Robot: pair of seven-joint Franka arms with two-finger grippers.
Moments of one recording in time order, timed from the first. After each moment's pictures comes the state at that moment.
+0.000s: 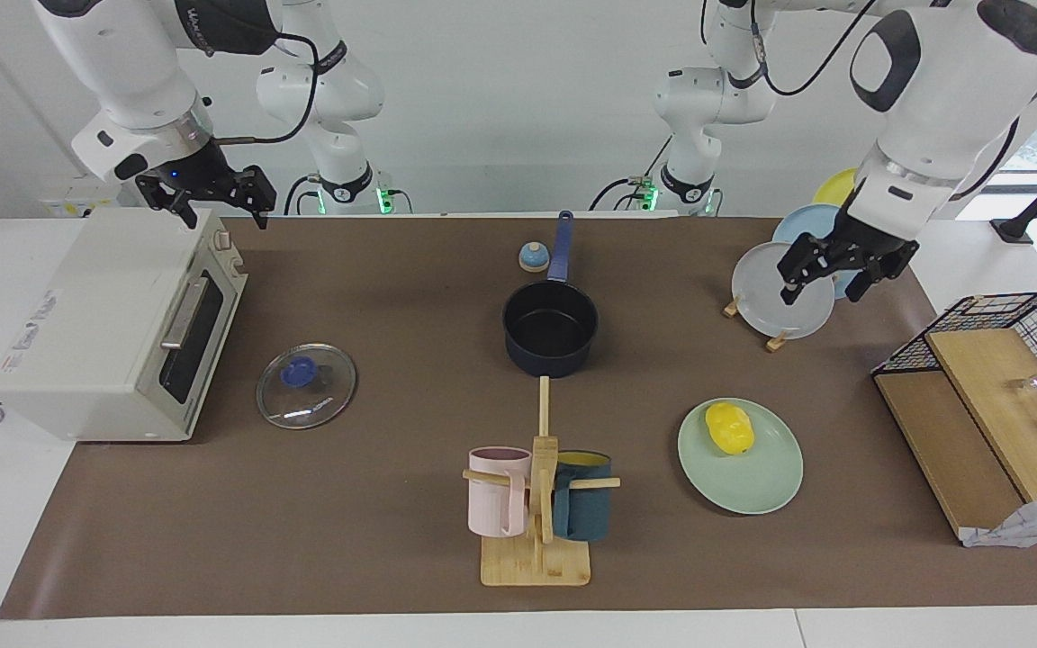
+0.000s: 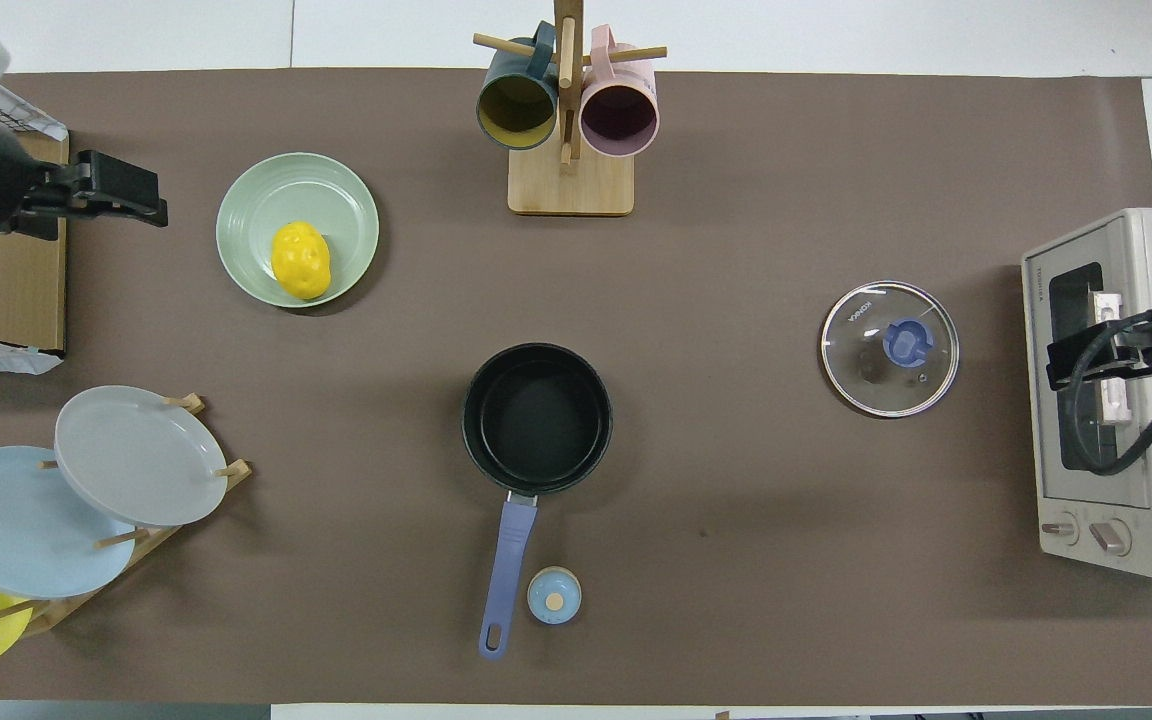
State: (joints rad) left arm -0.13 0.09 0.00 -1.45 -0.06 1.63 -0.14; right arm -0.02 -0.07 0.02 -1.65 -0.06 1.43 -0.01
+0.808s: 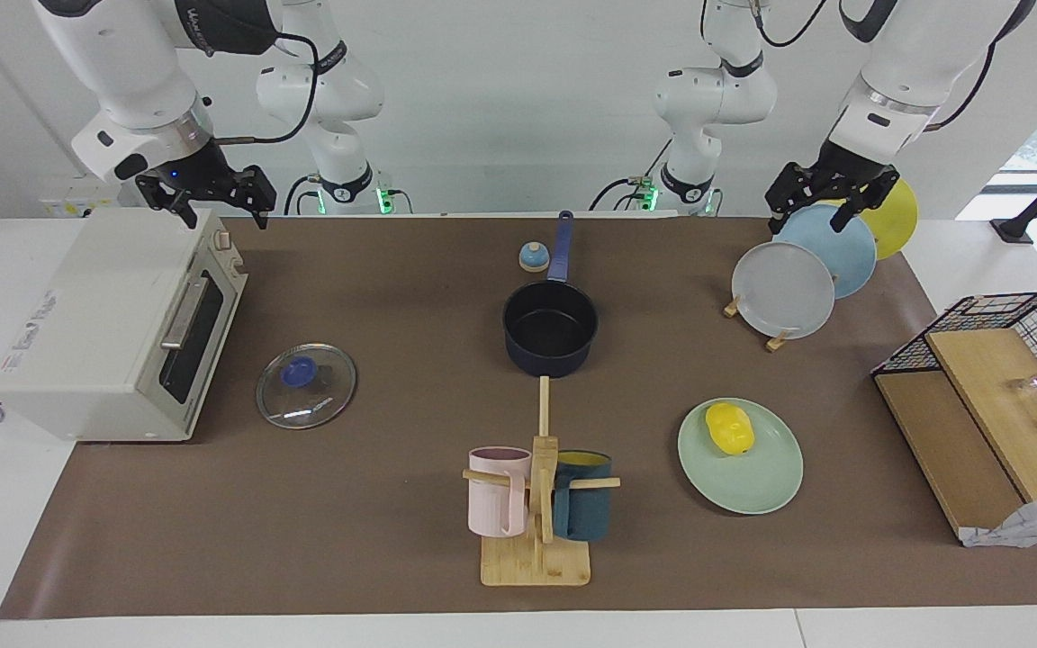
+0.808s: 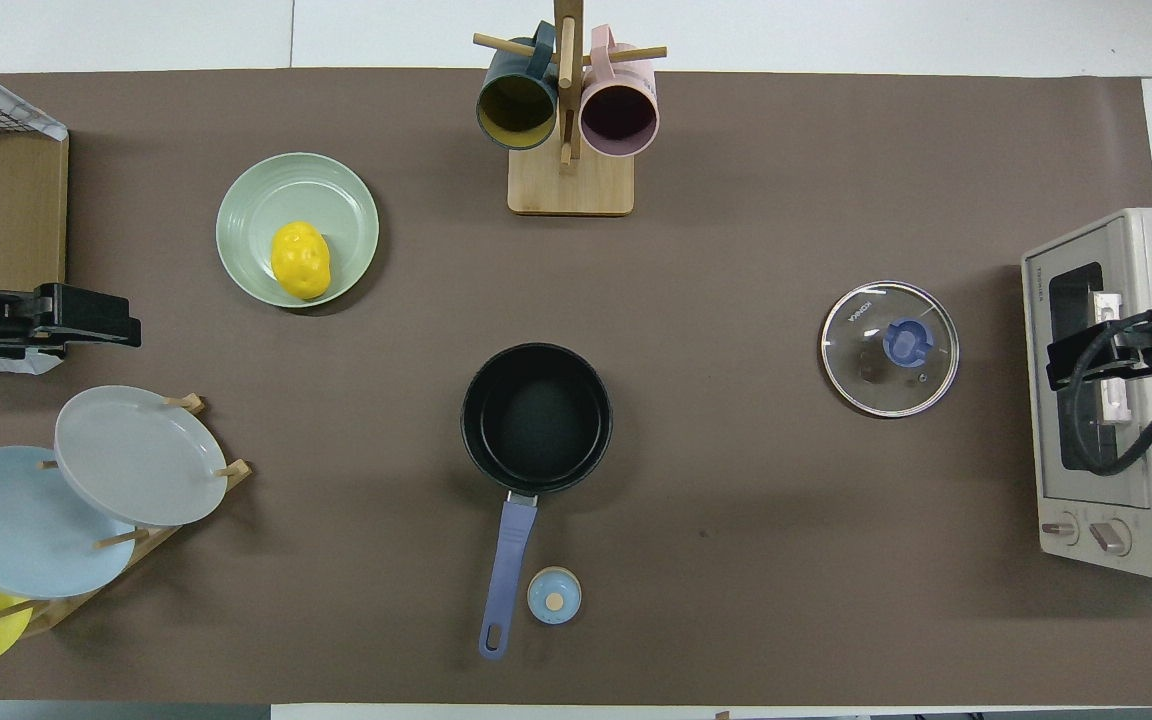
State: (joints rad) left arm -0.13 -0.11 0.00 -1.68 -0.06 1.58 -0.14; right arm -0.02 -0.07 0.02 -1.65 -0.06 1.43 -0.01
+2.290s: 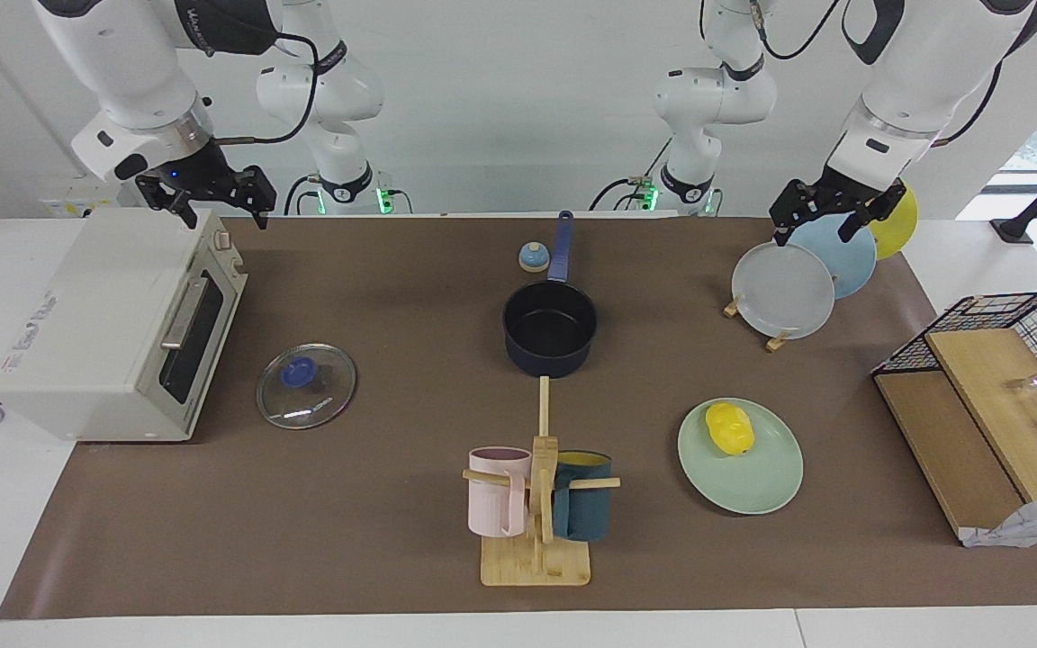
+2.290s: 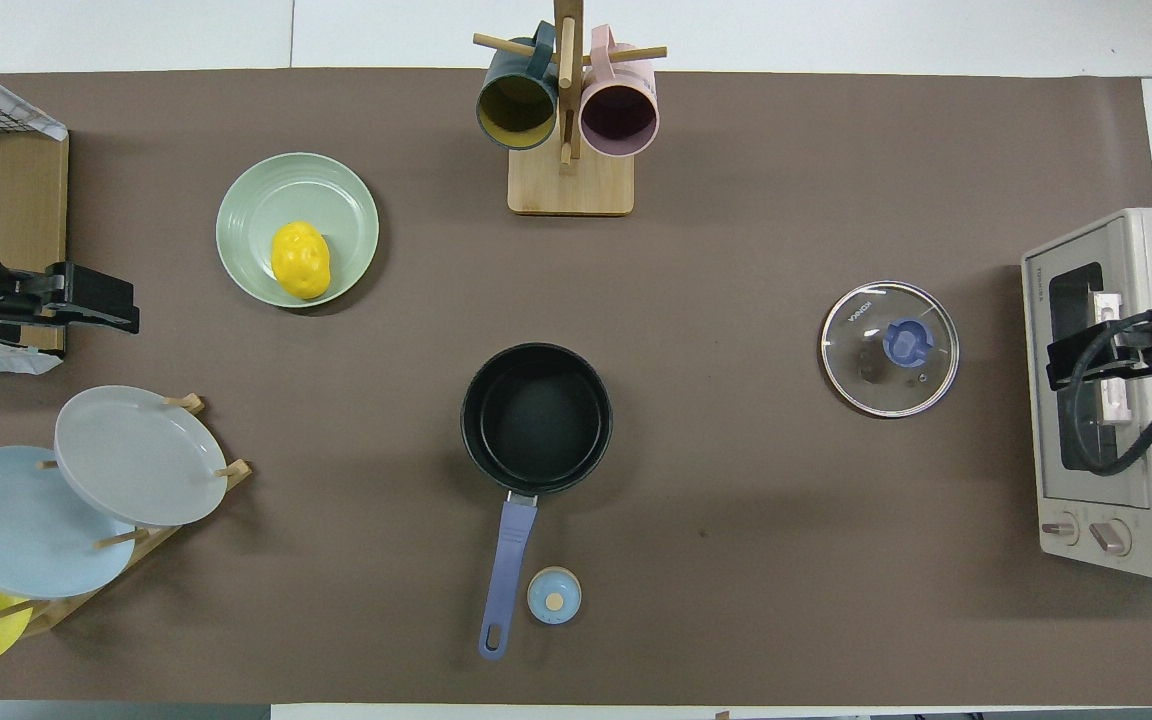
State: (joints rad) left arm -0.13 -0.03 -0.01 -1.59 -0.01 1.54 -0.13; right arm -0.02 -0.07 0.02 -1.65 -0.06 1.43 -0.01
